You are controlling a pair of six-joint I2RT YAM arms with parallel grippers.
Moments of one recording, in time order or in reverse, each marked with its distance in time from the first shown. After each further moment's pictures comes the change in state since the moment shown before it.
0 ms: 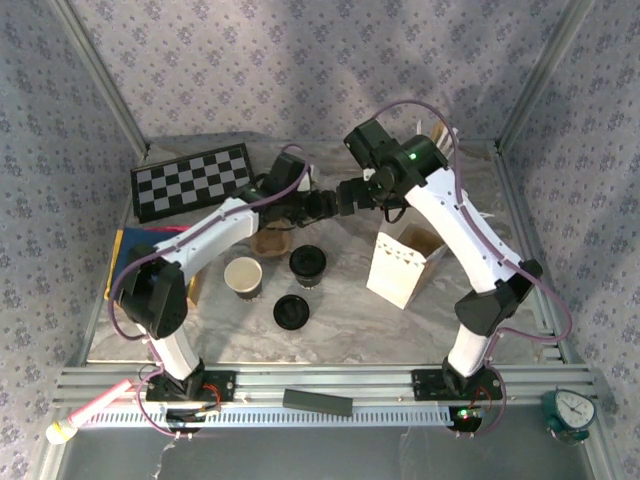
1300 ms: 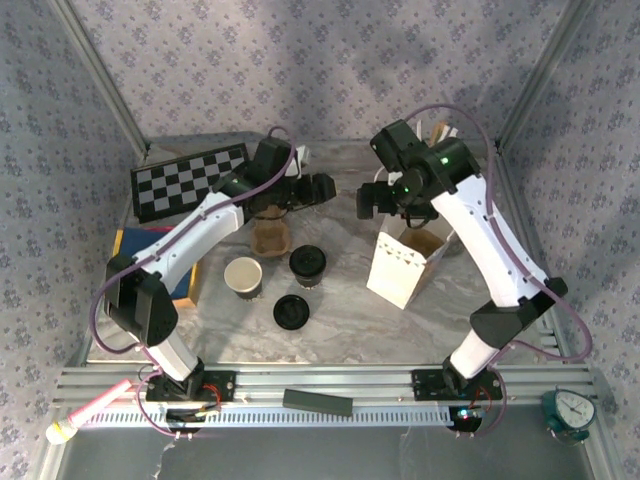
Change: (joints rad) left arm 0.024 -0.061 0.108 -0.061 0.014 0.081; right arm -0.050 -0.122 -0.036 -0.109 -0.058 0.098
